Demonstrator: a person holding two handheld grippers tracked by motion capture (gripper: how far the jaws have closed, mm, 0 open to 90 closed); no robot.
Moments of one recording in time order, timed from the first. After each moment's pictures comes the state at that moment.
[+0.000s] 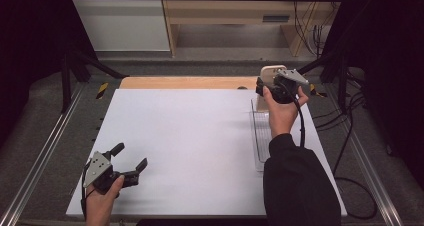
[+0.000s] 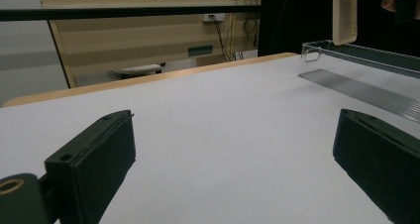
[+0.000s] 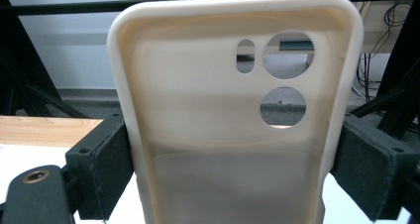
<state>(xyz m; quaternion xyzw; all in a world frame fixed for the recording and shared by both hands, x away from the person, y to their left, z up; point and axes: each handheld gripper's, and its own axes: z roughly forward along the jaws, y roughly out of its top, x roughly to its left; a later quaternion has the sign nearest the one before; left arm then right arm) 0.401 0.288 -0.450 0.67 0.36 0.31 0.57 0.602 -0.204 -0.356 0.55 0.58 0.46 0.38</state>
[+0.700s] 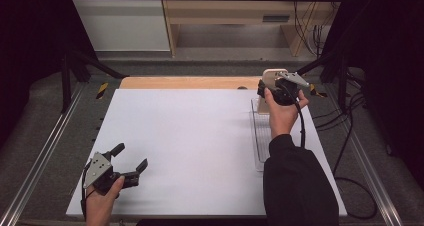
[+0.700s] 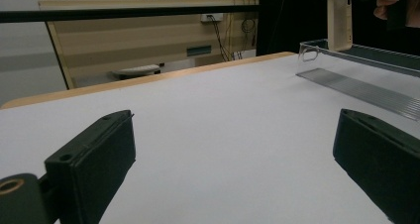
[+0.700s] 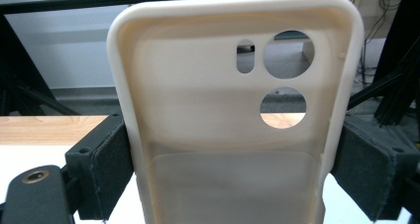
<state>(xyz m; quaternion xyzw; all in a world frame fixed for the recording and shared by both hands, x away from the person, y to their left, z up) 0.401 0.287 -0.451 0.67 0.36 0.31 0.57 0.607 -0.211 -0.370 0.58 0.57 0.45 0.36</state>
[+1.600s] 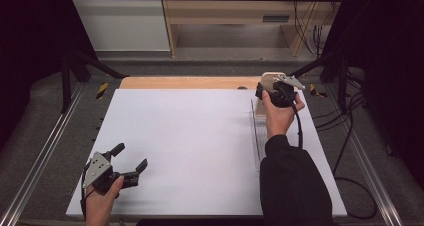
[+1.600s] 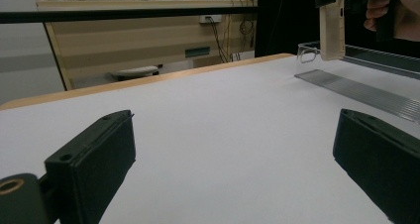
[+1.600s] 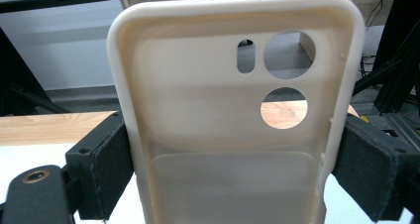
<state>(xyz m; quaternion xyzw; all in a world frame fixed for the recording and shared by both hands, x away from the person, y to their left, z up) 0.401 0.288 -0.451 0.67 0.35 0.31 0.57 0.614 -0.207 -0.387 0.59 0.56 0.45 0.36</state>
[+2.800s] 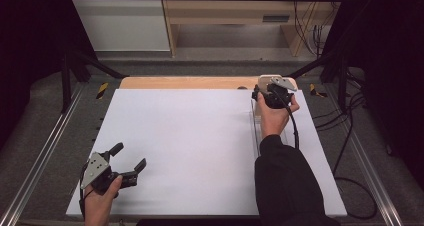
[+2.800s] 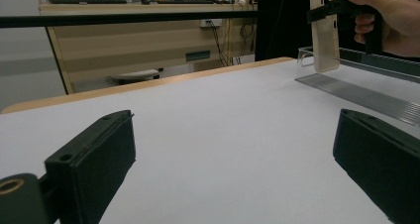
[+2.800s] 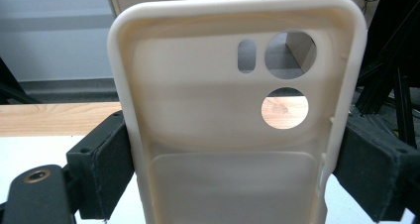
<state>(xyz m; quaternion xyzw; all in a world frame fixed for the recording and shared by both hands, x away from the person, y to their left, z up) 0.401 0.291 -0.450 0.66 0.35 0.31 0.58 0.624 -0.197 -0.404 0.59 0.57 0.42 0.38</state>
